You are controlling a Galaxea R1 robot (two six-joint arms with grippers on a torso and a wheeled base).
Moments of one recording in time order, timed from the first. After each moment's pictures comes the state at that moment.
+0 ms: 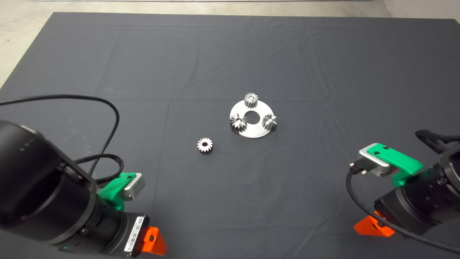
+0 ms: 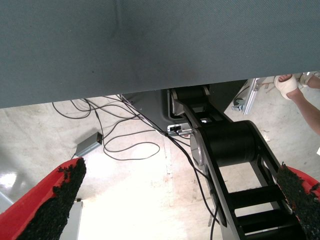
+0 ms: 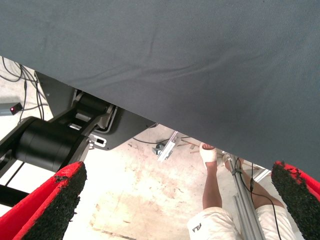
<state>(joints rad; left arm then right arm) -0.44 2.19 -0.37 0.04 1.40 -1.74 0.62 2.31 -0.34 0.09 -1.53 1.60</state>
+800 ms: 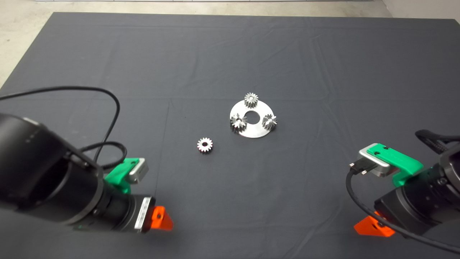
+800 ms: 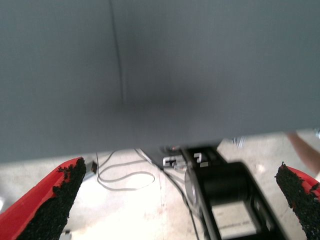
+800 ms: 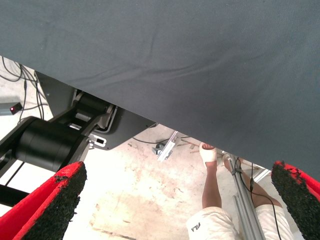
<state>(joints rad) -0.44 2.21 -0.49 0.17 1.40 -1.69 0.62 2.31 -0.34 0.09 -1.53 1.60</state>
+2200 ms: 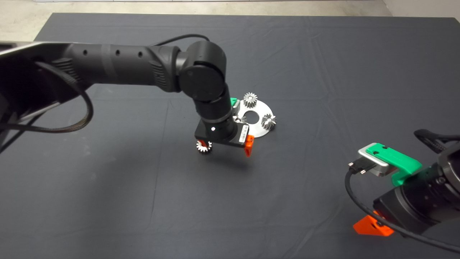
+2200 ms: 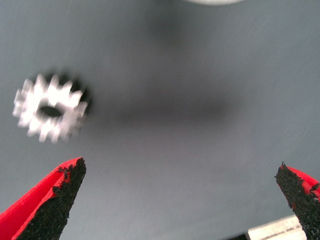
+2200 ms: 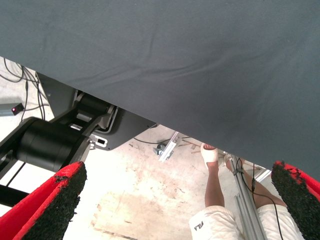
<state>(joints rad) -0.44 2.80 -1.16 0.18 1.40 -1.35 0.62 2.32 -0.35 0.09 -1.53 1.60</state>
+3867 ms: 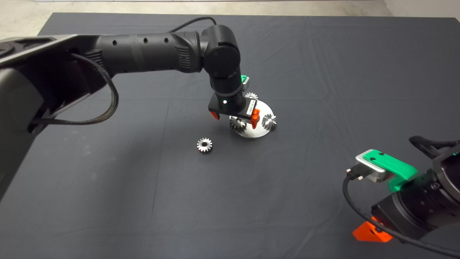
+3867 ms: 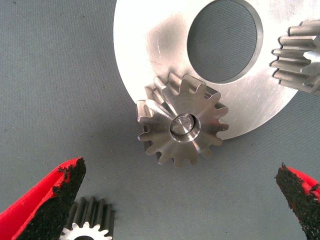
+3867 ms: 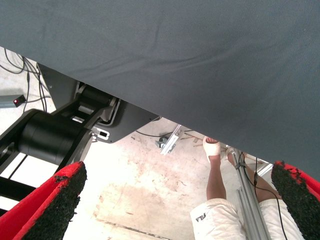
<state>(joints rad) -0.44 2.89 -1.45 0.25 1.33 -1.11 0.58 2.32 -0.35 0.09 -1.53 1.60</state>
